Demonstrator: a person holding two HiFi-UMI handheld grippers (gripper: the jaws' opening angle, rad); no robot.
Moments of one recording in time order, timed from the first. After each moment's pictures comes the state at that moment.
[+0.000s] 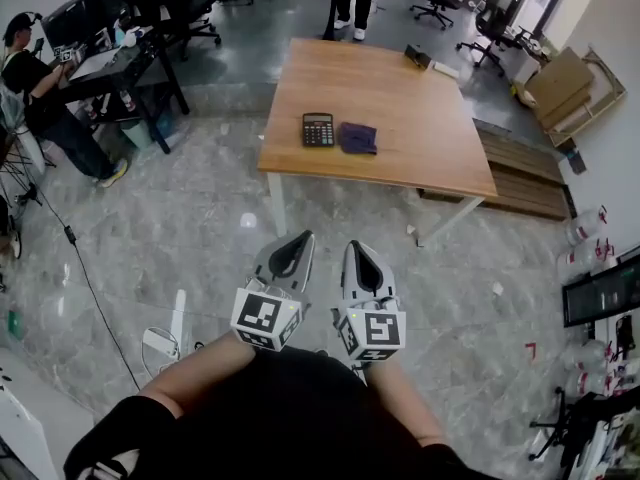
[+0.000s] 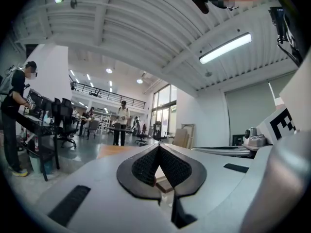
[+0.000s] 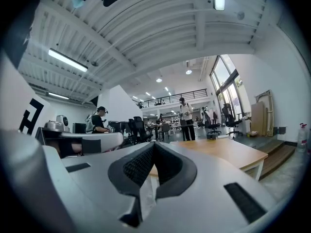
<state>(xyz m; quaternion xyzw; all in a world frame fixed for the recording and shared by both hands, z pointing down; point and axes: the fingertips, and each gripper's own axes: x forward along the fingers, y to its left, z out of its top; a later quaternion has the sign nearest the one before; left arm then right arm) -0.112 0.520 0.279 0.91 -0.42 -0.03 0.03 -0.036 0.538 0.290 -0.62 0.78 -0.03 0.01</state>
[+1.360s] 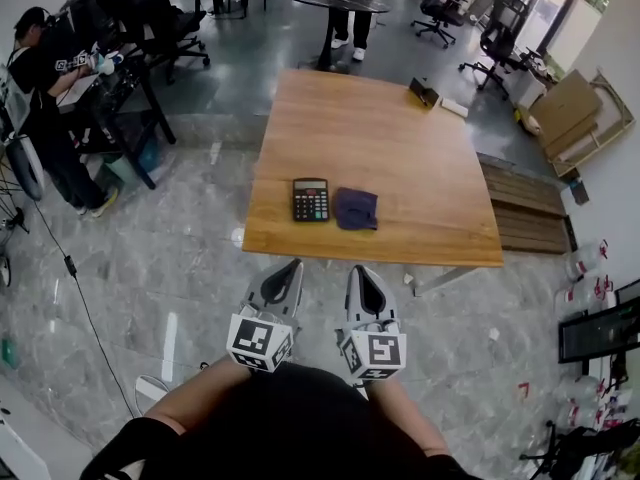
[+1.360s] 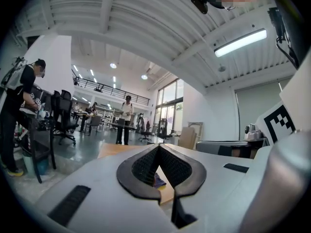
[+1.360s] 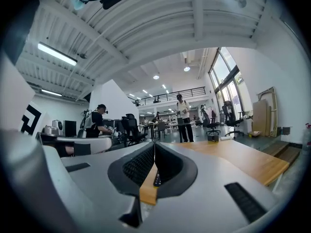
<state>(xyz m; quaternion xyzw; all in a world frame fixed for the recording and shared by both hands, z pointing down) -0.091 0.254 0.316 0.90 -0.43 -0.02 0.06 0.017 0.274 0.313 -0.63 0.78 -0.03 0.00</state>
